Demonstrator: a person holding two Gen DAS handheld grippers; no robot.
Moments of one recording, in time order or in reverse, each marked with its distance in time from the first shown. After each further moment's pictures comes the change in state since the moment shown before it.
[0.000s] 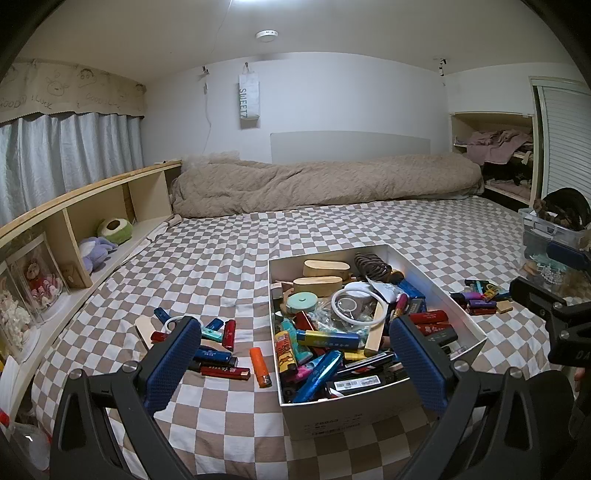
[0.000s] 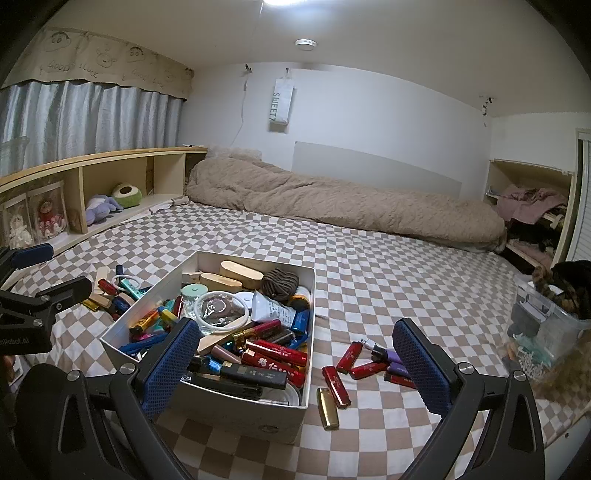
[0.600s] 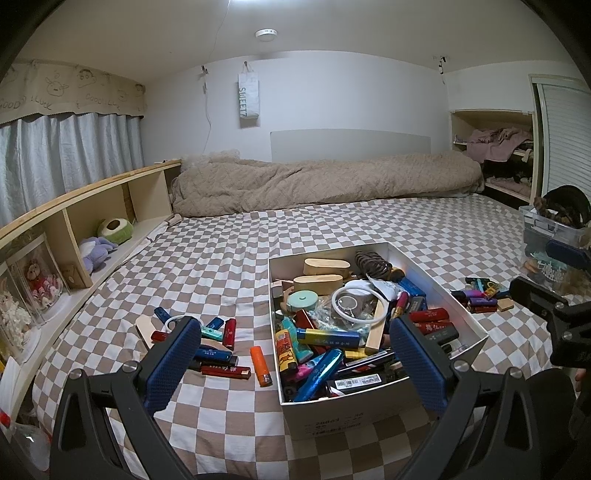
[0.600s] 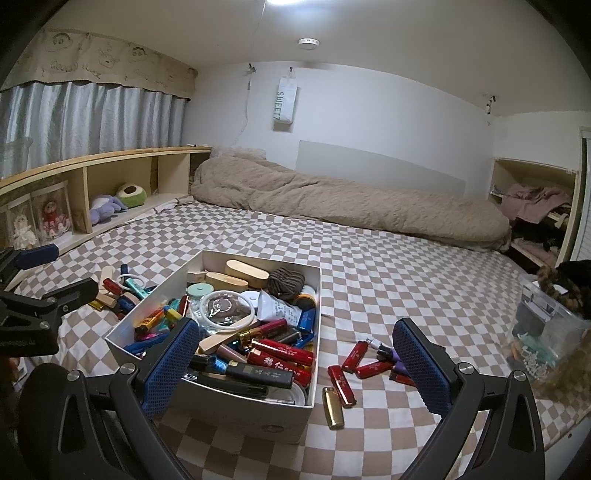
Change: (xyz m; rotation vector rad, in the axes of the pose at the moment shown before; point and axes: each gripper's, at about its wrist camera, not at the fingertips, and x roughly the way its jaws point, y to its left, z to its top) left arm 0.004 0.002 0.000 0.003 0.004 -0.001; right arm 0.001 0.000 0.001 0.004 0.003 0.027
